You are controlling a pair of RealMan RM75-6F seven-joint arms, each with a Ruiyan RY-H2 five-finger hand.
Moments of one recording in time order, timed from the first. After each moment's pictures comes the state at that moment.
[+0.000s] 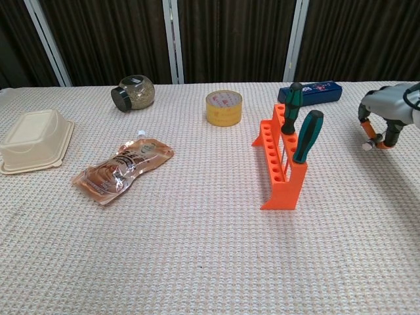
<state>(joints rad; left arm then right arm) -0.22 -1.09 -0.04 -1.78 1.44 1.32 0.08 0.81 -1.63 0.12 -0.89 -0.88 0.77 -0.53</state>
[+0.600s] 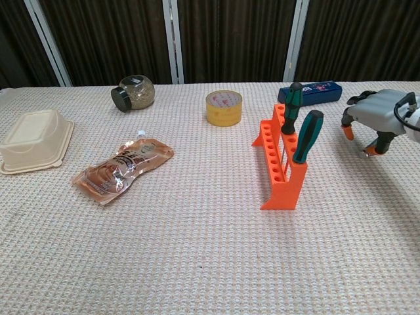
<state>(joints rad) -0.22 -1.08 -0.04 -1.80 1.44 1.33 0.11 0.79 -1.63 0.08 -0.93 -1.05 0.83 -0.52</state>
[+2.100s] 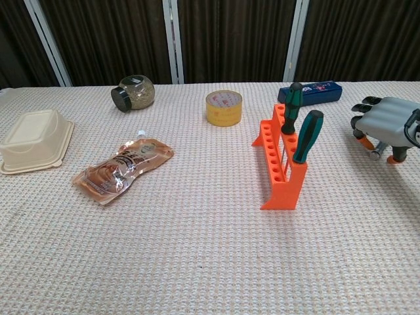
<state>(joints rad) -0.22 -1.07 -0.03 -1.83 1.44 1.33 0.12 0.74 -1.69 0.03 -0.75 -1.26 0.84 -0.54</state>
